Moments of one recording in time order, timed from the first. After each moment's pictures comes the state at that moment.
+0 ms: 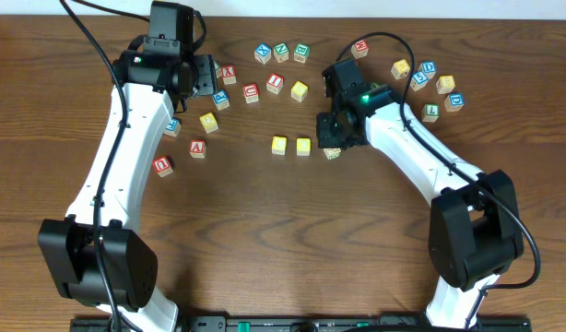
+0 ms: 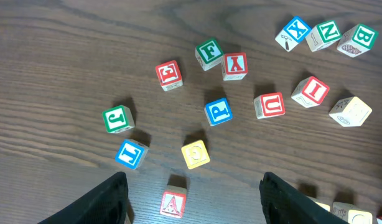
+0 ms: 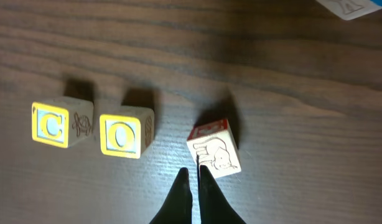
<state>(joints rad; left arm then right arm) -0.14 1.78 1.67 -0.89 -0.11 -0.23 0.43 1.95 1.47 -0.77 -0.05 0.40</state>
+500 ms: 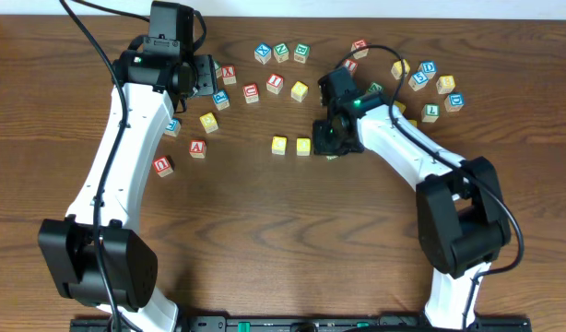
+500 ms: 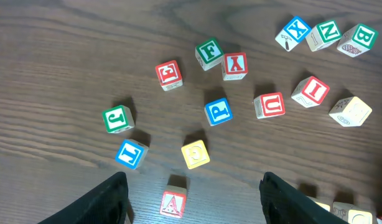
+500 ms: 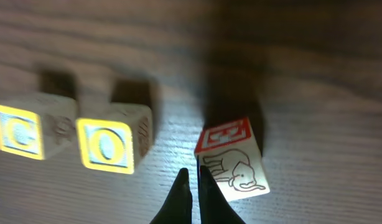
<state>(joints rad) -0.14 1.78 1.67 -0.89 -0.11 -0.23 0.44 2.03 1.46 -0.76 -0.11 0.44</state>
